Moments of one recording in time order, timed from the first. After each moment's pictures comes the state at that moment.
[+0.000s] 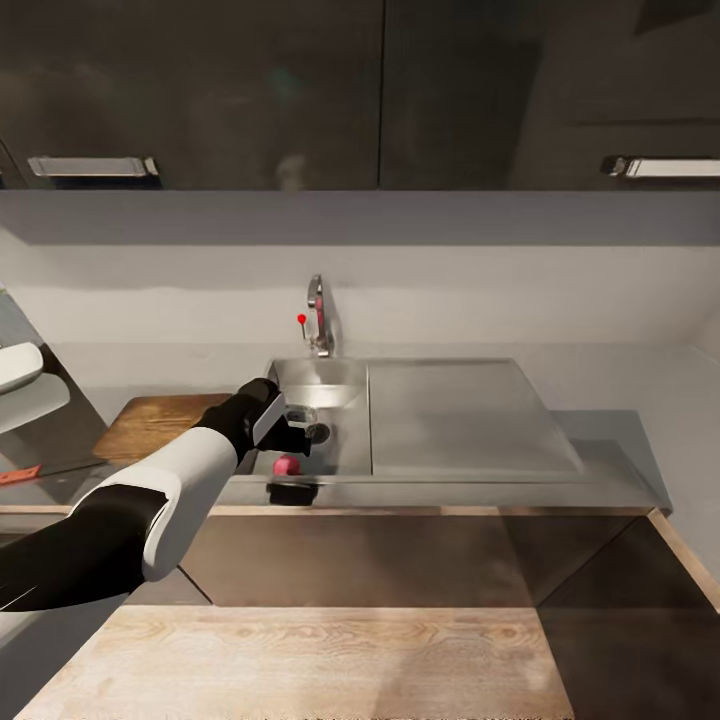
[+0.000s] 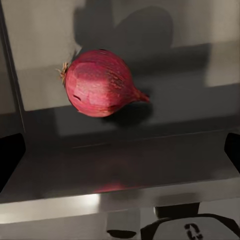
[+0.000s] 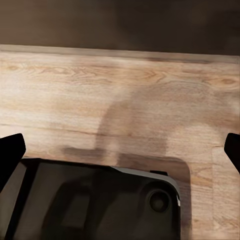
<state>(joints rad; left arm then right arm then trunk) -1.30 -0.12 -0.12 -0.27 0.07 0.99 0.05 0.30 0.01 0.12 -0.65 0.02 -0.67 0.01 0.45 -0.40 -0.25</state>
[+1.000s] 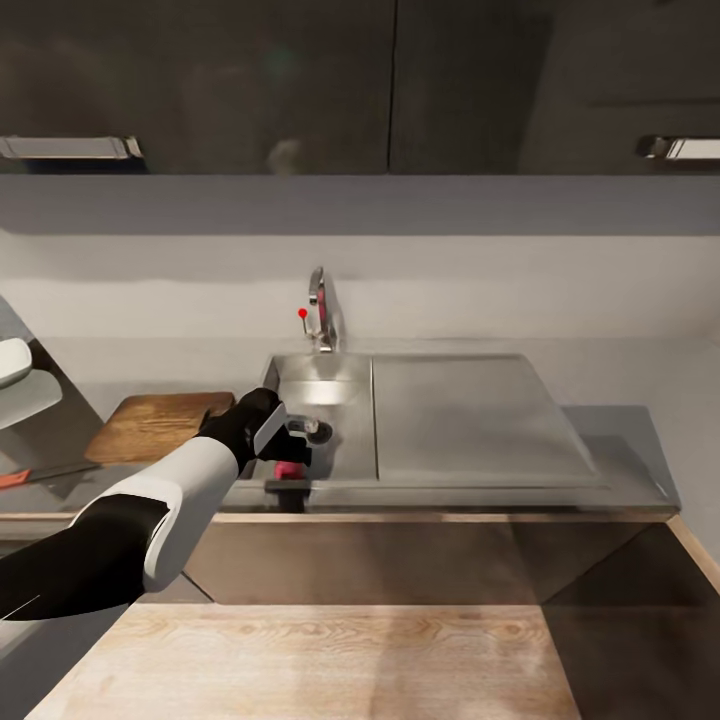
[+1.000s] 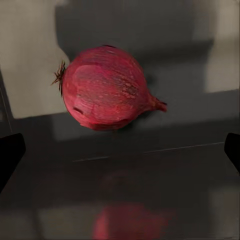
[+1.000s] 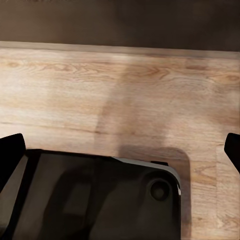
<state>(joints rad) -1.27 -0.12 -0.12 -0.27 0.07 0.99 0.05 0.30 0.01 0.12 -0.65 0.02 -0.67 0.01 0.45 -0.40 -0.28</state>
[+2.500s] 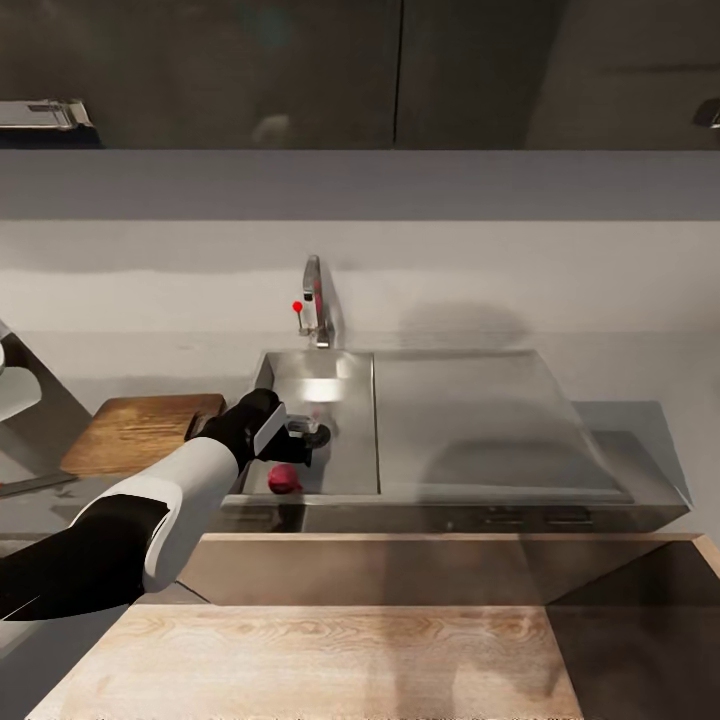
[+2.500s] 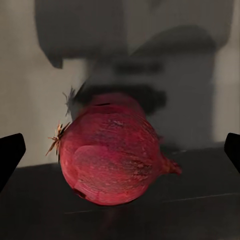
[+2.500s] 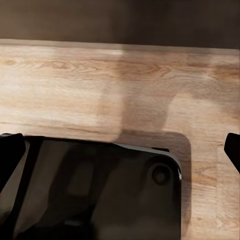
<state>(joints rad) -1.26 -0.12 -0.12 -0.27 0.07 0.99 0.05 0.30 0.01 0.12 -0.65 0.02 -0.67 0.01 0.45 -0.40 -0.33</state>
